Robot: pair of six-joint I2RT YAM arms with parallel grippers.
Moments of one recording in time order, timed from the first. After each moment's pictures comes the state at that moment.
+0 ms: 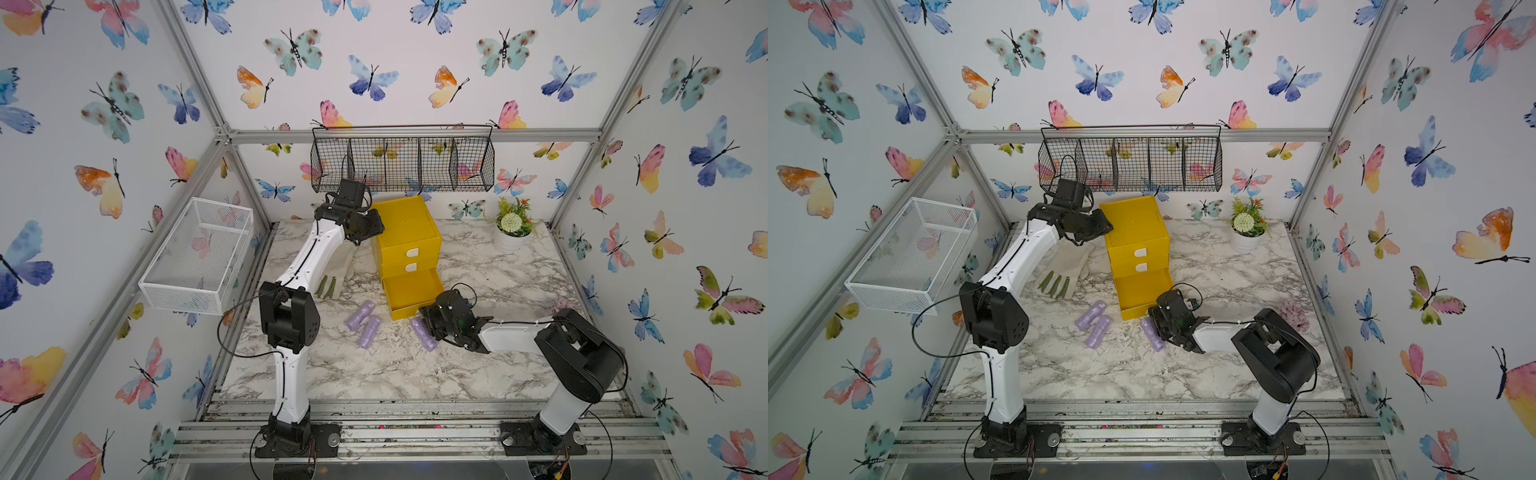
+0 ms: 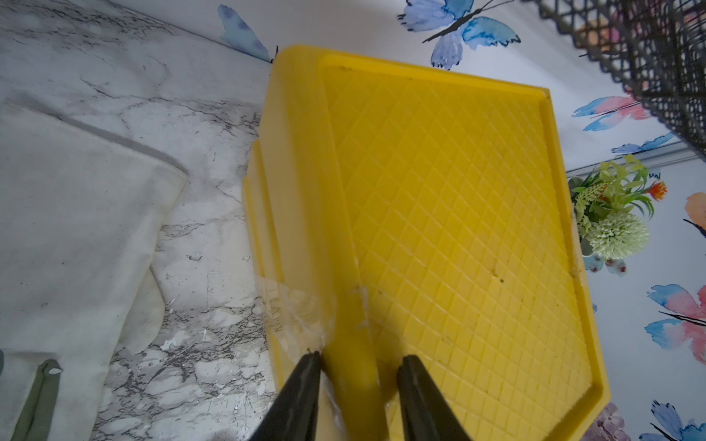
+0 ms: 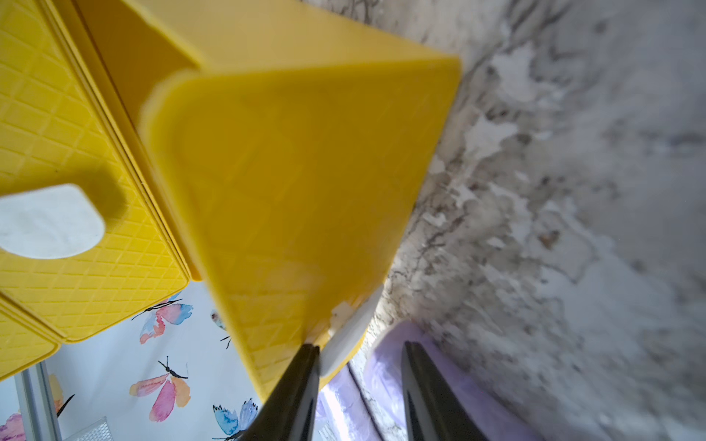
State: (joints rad) left arm -0.32 2.09 2.13 -0.86 0.24 -0.53; right arm 0.79 1.70 0.73 0.27 0.04 1.71
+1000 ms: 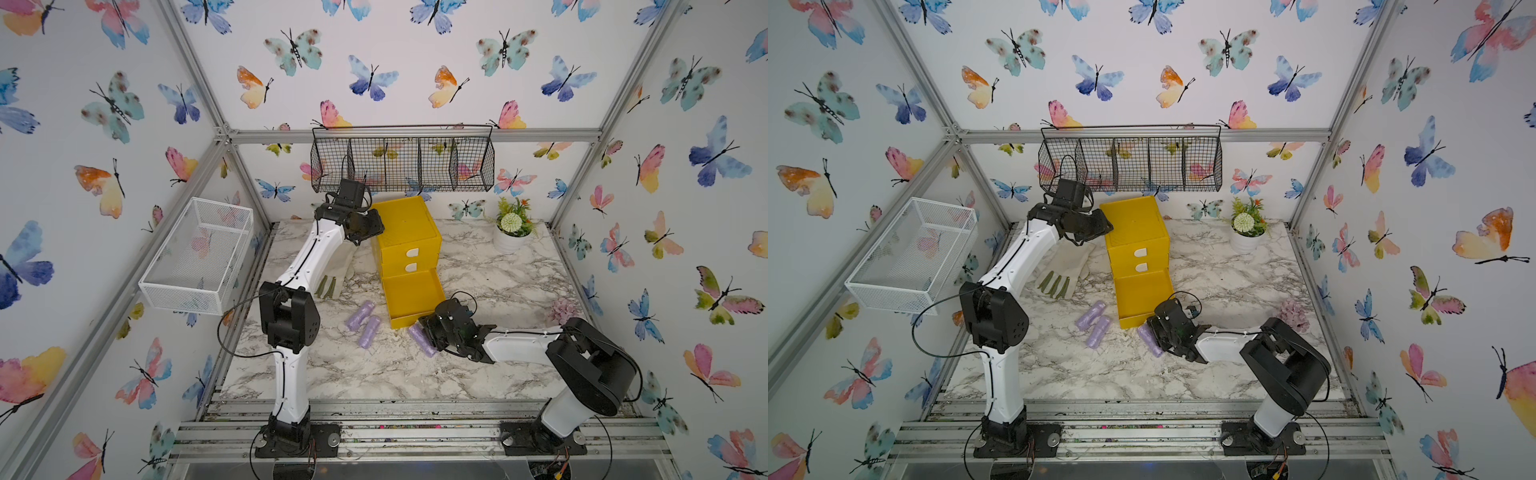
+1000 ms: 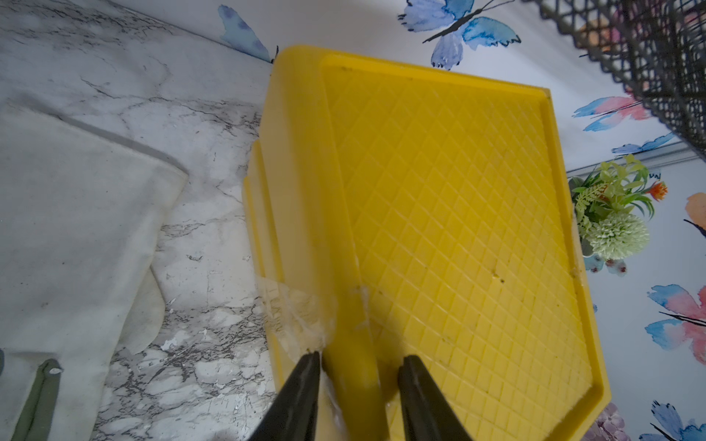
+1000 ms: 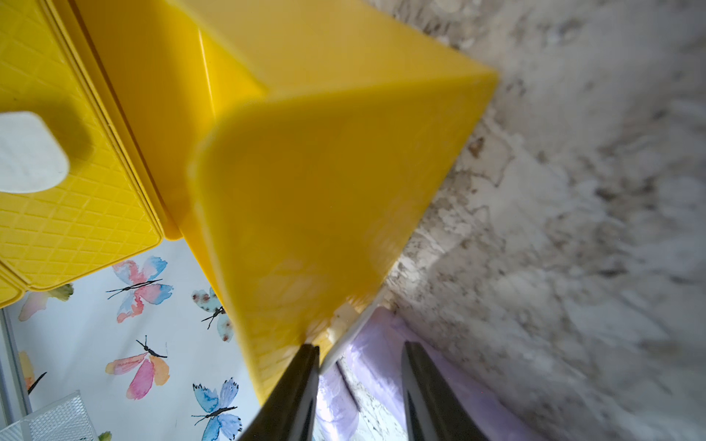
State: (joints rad) left arm -0.32 2.09 2.13 -0.86 0.23 -0.53; right arm 0.84 1.63 0.67 0.23 0.06 1.71
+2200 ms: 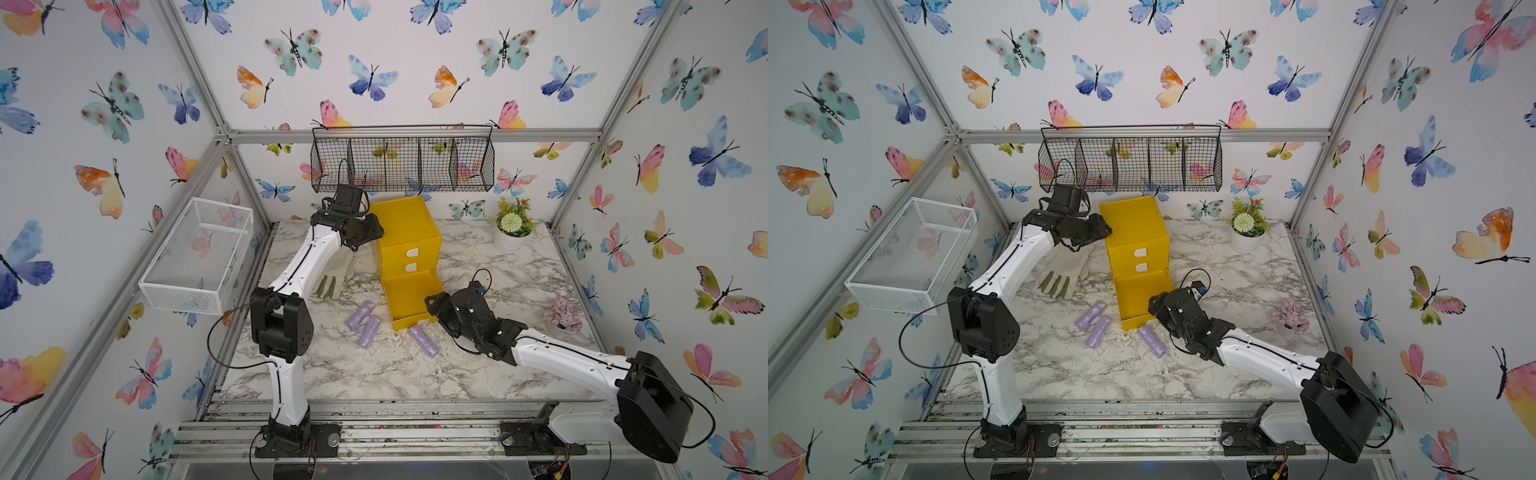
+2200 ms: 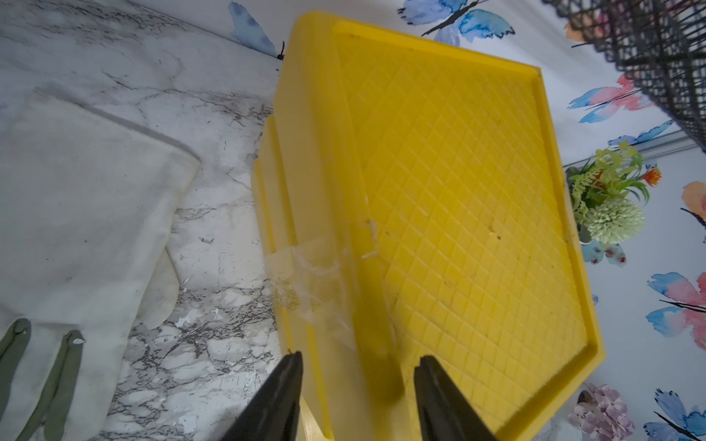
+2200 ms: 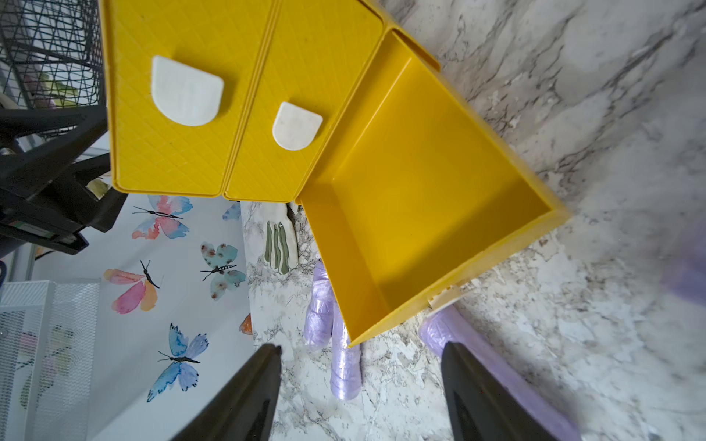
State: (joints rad) left arm -0.32 1.92 1.91 -0.77 0.22 -0.52; right arm 0.84 1.27 0.75 -0.05 0.19 1.23
